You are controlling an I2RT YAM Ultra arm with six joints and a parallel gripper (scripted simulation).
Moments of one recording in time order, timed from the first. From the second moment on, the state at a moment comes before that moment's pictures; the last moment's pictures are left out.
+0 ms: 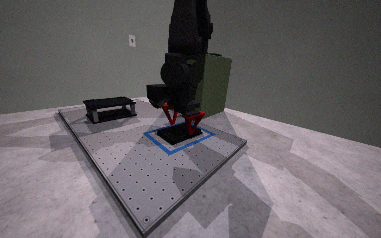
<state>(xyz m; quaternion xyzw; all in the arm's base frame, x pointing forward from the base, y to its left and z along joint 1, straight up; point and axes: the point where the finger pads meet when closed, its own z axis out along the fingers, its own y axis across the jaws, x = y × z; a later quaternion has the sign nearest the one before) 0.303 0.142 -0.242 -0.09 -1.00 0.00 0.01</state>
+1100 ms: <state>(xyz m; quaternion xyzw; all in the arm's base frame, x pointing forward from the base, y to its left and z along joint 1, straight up) 0.305 0.143 -0.255 -0.09 -1.00 0.00 0.01</state>
